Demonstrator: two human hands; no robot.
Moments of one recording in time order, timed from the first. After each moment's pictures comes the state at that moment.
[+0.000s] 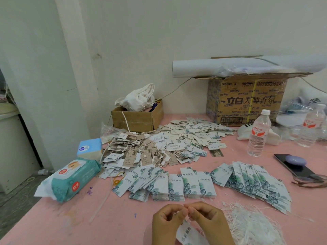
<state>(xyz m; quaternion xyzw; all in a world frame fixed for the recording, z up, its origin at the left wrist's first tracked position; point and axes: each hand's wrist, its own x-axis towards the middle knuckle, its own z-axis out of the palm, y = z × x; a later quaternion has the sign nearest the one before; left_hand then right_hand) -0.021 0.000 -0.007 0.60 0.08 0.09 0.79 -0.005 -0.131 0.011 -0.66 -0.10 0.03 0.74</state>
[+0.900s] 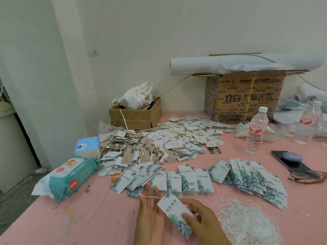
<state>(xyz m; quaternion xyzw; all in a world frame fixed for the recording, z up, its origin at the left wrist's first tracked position) -0.006 0.027 -0.004 0.14 0.11 0.12 0.98 -0.004 -0.130 -0.002 -0.81 -0.14 0.06 0.57</state>
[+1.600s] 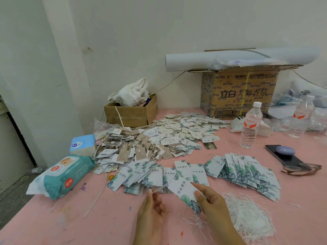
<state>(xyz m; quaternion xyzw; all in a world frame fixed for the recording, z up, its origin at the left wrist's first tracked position) -0.009 0.016 -0.006 0.28 0.21 0.10 0.93 0.007 -0.144 0.003 -0.62 0.01 0.00 0.78</state>
